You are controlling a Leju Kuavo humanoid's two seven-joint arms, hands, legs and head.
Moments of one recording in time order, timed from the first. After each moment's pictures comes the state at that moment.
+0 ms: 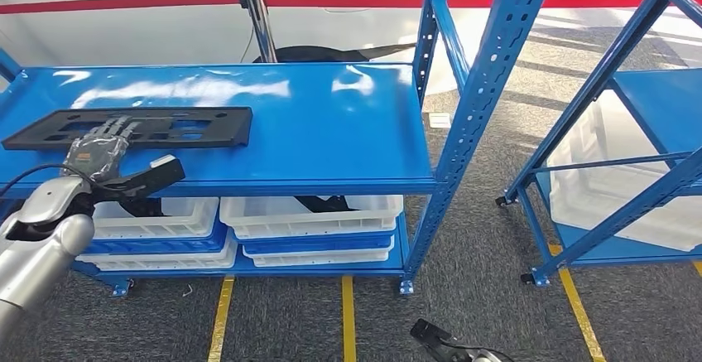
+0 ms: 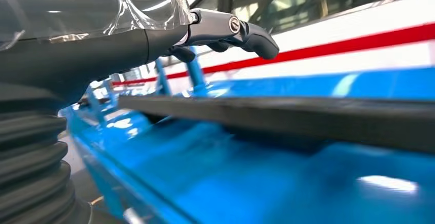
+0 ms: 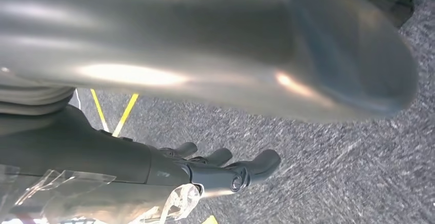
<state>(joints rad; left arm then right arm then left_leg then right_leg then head) -0.80 0.49 -0.68 -0.38 -0.93 0.00 -0.26 -0.14 -0.07 0.13 -0.18 0.42 0.09 0.01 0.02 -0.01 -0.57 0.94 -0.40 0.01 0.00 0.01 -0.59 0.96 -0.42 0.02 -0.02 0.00</state>
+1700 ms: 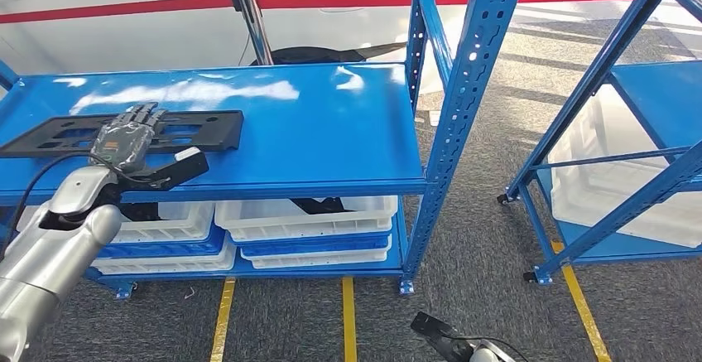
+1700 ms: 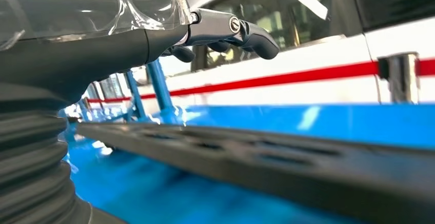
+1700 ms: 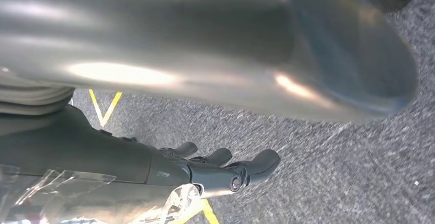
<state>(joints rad) -0.82 0.36 -0.64 -0.33 -1.04 0.05 -0.32 -0.18 -0.07 0.13 -0.18 0.49 0.12 -0.02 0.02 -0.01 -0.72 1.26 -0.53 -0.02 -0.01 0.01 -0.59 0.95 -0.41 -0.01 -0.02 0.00</state>
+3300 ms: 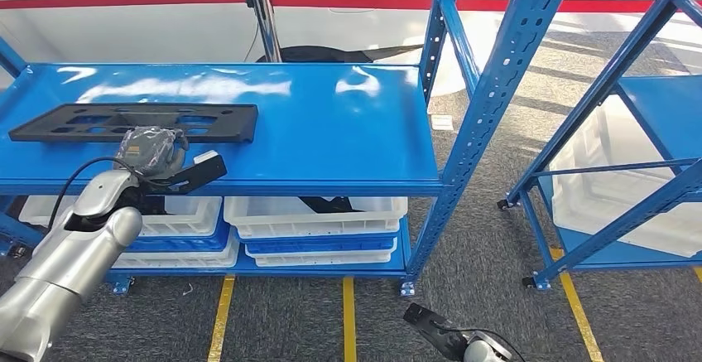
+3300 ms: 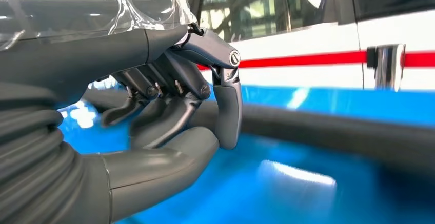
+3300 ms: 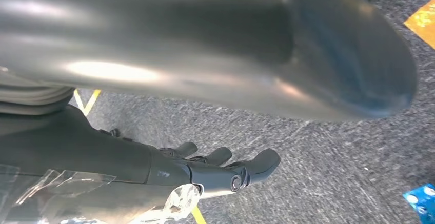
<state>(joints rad) -0.81 0.29 -0.63 -0.30 -1.03 0.08 -0.35 -0.21 -0.08 0.13 -0.18 0.48 0.13 -0.08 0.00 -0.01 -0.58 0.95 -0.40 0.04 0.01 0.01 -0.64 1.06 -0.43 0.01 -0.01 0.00</state>
